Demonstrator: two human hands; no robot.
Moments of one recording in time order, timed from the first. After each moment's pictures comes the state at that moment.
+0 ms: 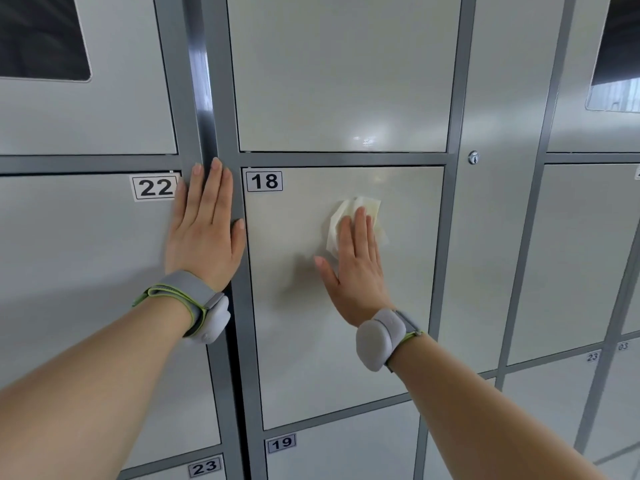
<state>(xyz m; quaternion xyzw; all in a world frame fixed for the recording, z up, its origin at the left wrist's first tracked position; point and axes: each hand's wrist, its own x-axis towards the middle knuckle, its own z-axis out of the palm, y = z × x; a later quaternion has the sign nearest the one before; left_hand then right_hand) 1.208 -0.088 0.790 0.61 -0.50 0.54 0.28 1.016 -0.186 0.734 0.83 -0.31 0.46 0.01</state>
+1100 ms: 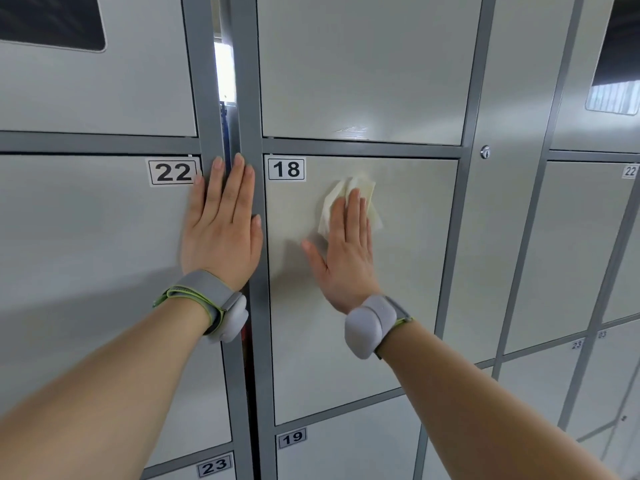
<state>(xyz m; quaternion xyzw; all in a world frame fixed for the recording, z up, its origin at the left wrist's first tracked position) 1.218 -0.090 0.775 0.60 -0.51 0.55 0.29 1.056 -0.162 0.742 0.81 -0.32 0.49 0.04</state>
